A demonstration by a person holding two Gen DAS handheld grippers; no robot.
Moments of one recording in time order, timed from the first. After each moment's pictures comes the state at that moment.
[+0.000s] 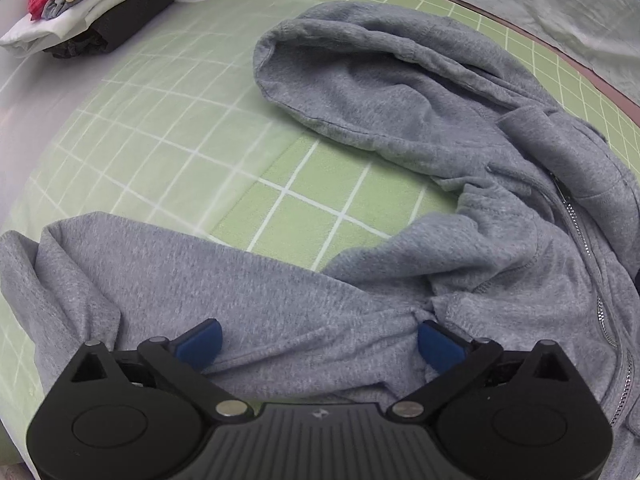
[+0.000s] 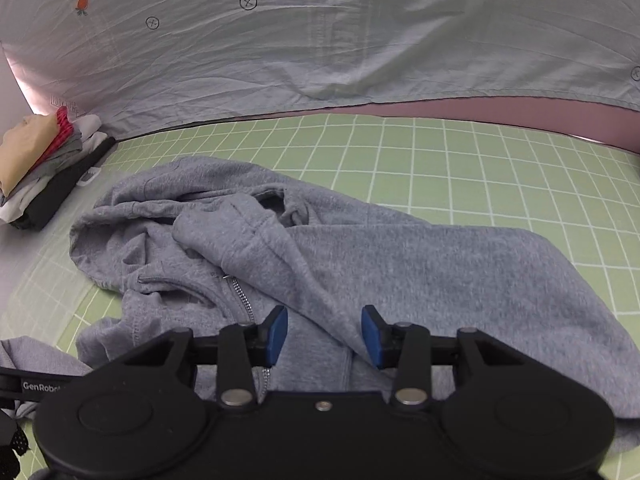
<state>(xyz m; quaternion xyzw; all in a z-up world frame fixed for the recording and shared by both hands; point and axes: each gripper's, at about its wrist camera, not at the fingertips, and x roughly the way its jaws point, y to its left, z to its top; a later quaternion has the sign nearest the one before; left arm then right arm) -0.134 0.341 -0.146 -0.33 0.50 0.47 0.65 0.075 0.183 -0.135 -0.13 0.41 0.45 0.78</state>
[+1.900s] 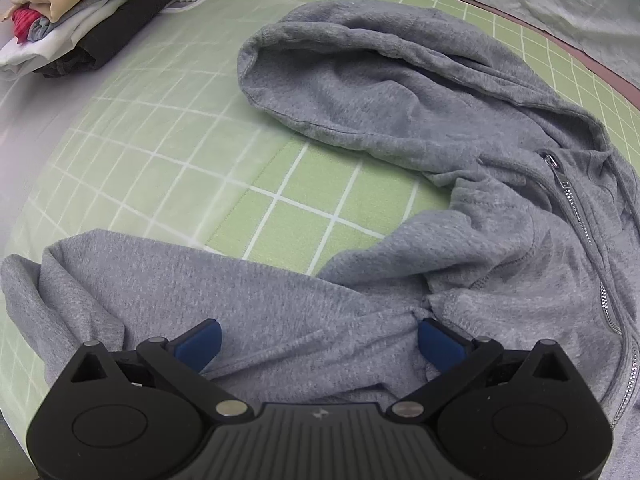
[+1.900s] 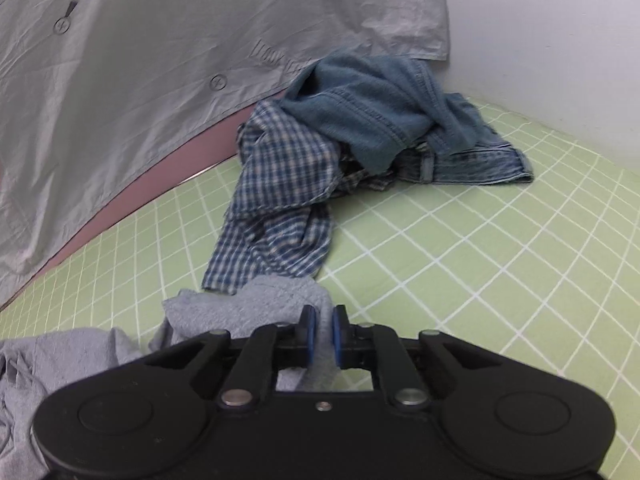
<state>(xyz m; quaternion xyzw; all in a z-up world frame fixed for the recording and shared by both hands) -0.119 0.332 -0.147 -0.30 0.52 0.47 0.65 0.180 -0.111 -0.126 0.06 0.37 0.11 0.92</state>
